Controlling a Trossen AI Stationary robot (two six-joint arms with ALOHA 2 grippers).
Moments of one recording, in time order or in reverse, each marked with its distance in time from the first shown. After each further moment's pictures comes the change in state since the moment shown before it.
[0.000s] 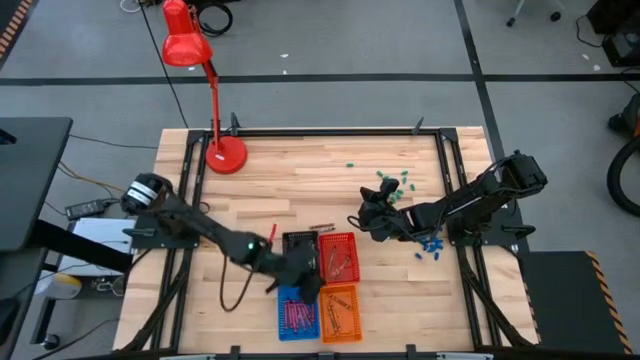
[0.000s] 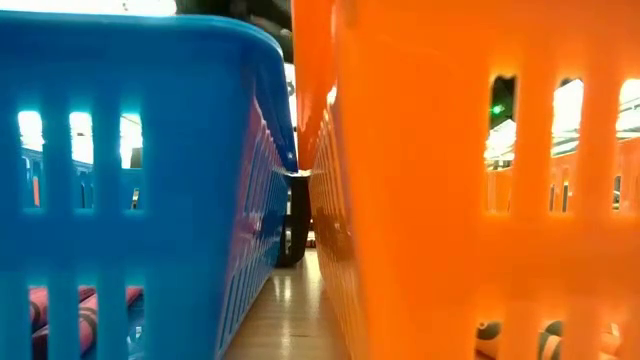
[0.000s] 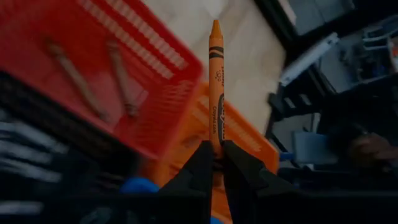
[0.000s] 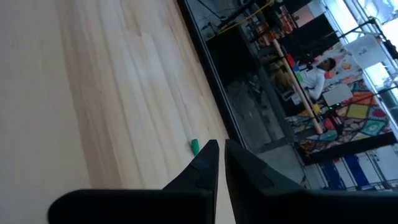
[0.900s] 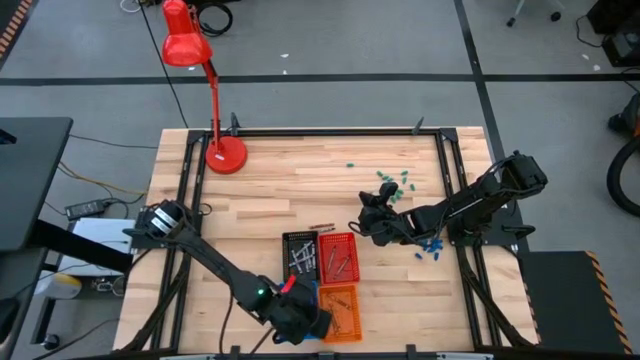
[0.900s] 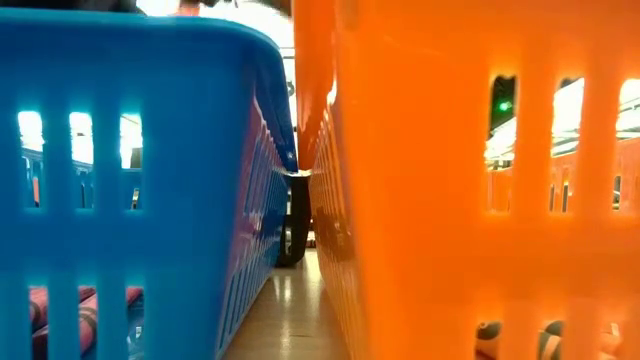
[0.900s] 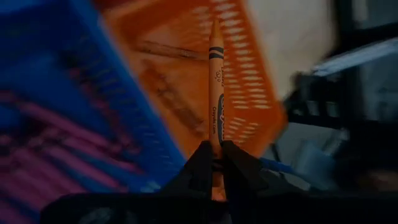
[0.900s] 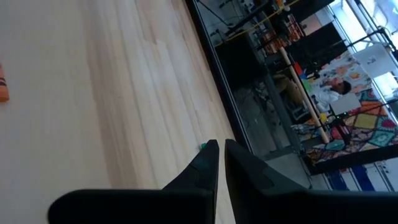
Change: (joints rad) left arm -0.213 0.278 0.398 -0.361 -0.144 -0.570; right arm 0.039 0.000 0.000 -0.005 -0.016 0.001
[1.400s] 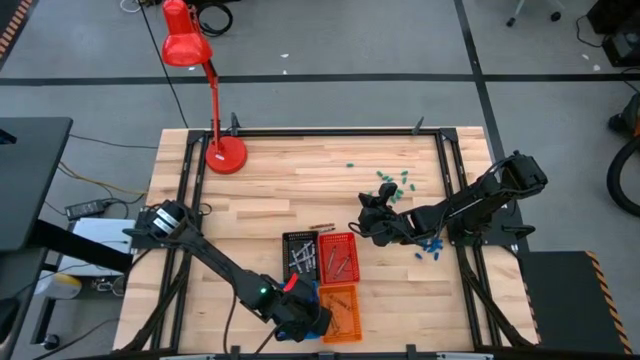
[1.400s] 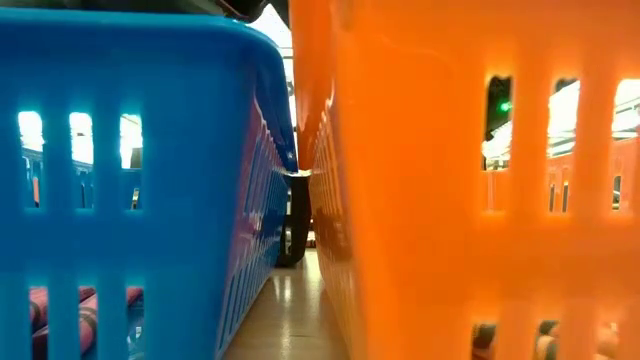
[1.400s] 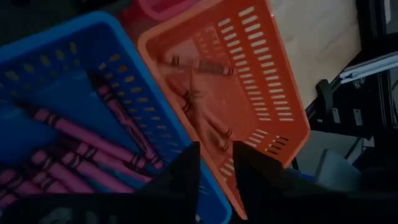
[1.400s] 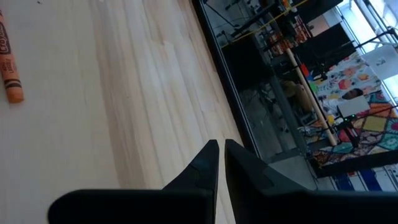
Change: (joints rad) left arm 0.011 0.013 -0.001 -0.063 -0.002 0.007; right arm 0.001 0.000 0.000 -0.005 -0.027 0.006
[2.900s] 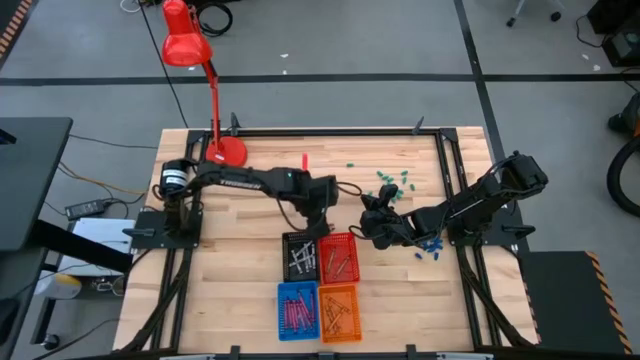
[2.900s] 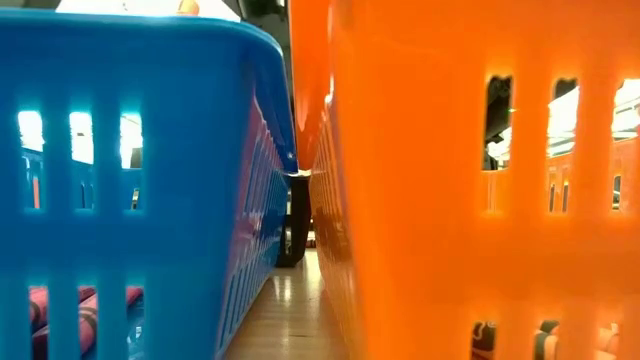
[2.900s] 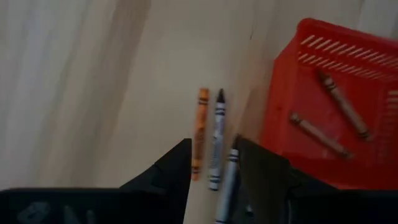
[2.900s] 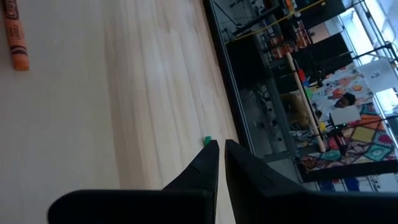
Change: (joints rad) left arm 0.691 -0.081 0.000 -0.284 0.389 1.441; right arm 0.019 -0.002 0.000 -0.072 0.018 -0.028
